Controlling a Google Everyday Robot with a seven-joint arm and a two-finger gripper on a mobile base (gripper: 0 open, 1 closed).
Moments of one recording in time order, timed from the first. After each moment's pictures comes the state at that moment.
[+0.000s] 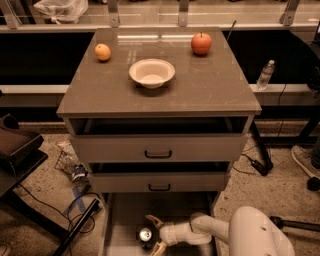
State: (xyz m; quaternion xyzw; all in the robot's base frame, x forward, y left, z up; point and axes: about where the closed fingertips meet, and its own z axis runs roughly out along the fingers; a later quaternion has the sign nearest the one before) arm 0.458 0.061 0.184 -0.57 0.54 0.44 0.43
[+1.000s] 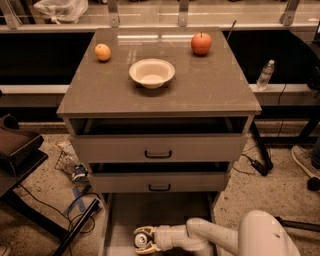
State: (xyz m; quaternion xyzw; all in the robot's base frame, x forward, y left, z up) arm 0.434 0.086 0.226 -0.55 0.51 0.46 0.46
